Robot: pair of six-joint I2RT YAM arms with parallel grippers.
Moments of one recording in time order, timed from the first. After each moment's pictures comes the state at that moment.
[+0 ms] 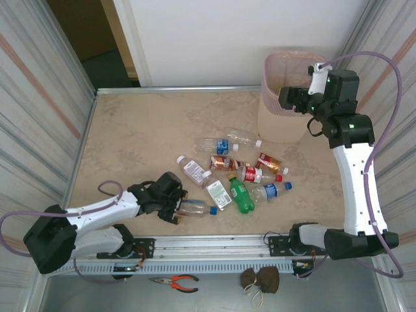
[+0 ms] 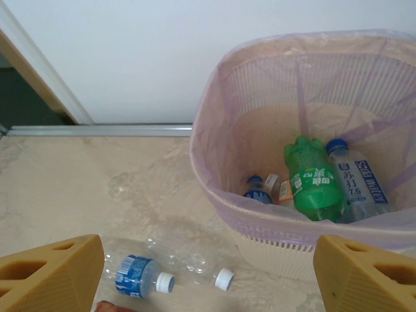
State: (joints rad) left arm -0.85 1.12 0.49 -0.48 0.13 -2.06; right arm 0.09 1.24 1.65 -0.84 -0.13 0.13
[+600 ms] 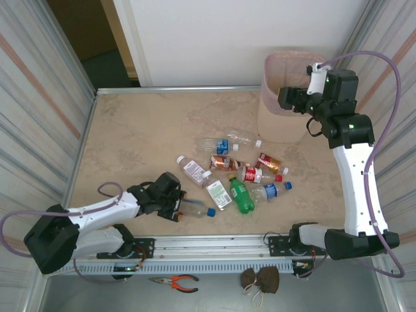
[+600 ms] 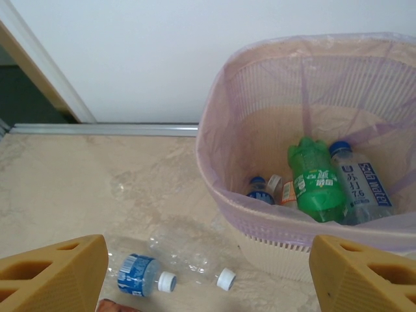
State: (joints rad) left arm -0.82 1.13 0.46 -0.42 0.13 -2.06; right arm 0.10 1.24 1.66 -0.84 -0.12 0.12
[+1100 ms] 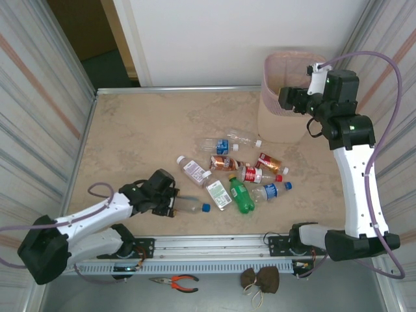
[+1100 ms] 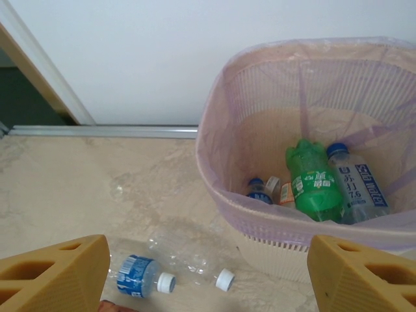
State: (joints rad) left arm -0.76 1.01 0.51 -0.57 0.07 -2.06; right arm 0.11 1.23 1.66 -0.84 -0.11 0.12
